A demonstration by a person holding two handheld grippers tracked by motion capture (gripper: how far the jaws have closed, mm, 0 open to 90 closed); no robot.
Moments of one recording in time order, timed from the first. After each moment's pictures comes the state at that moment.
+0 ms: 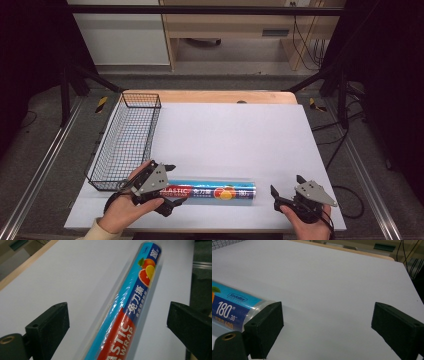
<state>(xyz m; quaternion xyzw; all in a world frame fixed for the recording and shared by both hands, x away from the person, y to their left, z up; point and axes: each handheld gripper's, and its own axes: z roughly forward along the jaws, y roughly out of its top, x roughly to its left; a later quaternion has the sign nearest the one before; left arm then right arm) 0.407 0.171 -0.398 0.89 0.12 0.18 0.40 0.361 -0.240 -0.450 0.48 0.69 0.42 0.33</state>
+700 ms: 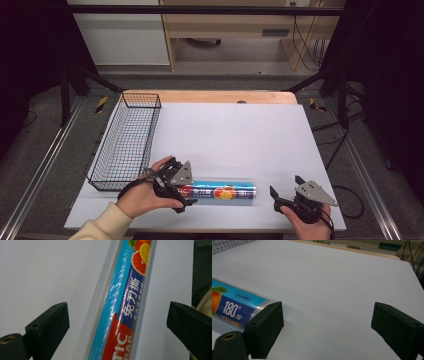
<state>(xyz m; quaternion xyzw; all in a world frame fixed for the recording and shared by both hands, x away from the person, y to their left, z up) 0.432 0.127 -0.402 0.94 0.07 0.12 0.29 0.361 -0.241 -0.451 0.48 0.70 0.43 0.32</state>
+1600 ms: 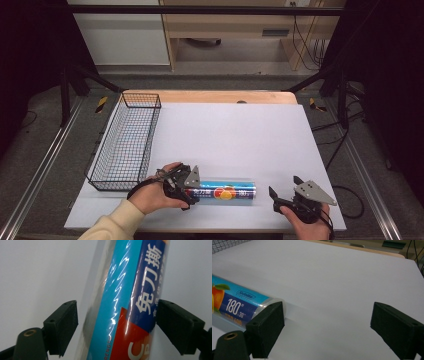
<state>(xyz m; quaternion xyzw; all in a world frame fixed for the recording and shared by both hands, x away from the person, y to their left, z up) 0.448 0.113 -0.443 0.97 0.06 0.11 0.23 0.362 -0.240 -0.452 0.47 0.70 0.43 0.31</state>
